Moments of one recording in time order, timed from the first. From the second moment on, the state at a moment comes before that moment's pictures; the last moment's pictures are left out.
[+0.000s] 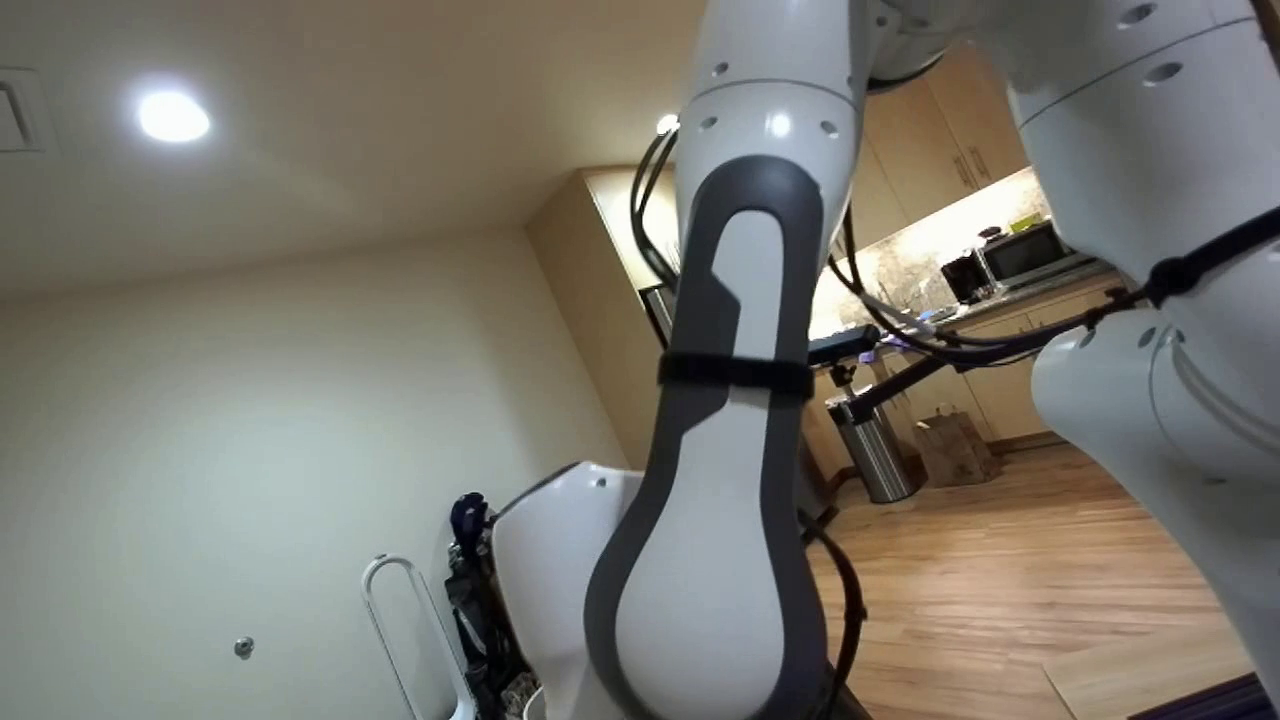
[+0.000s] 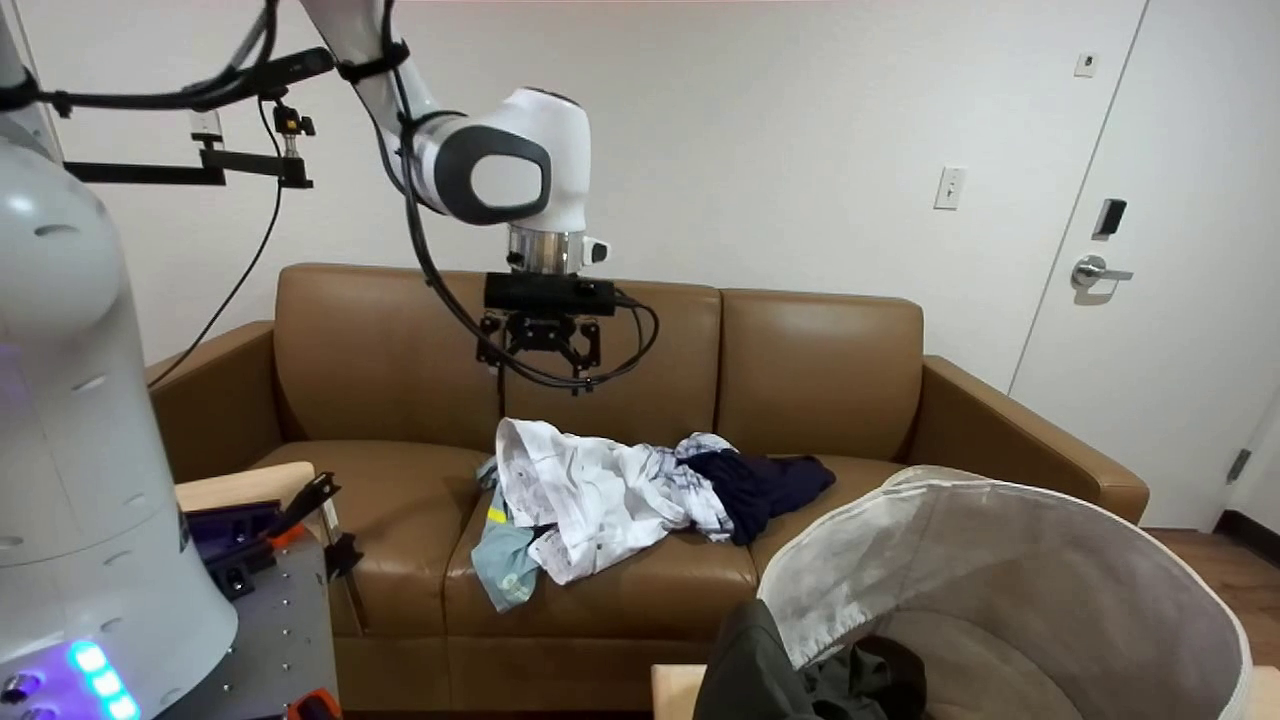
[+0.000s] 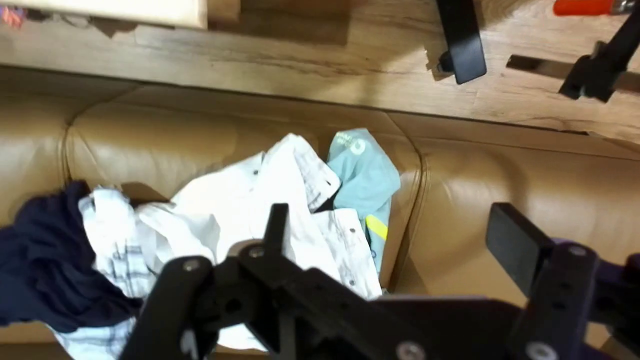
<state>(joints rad) 0.33 -0.10 -0.04 -2.68 0.16 2.60 -1.02</state>
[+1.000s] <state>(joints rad) 0.20 0.36 0.34 -2.37 0.28 2.75 -1.28</state>
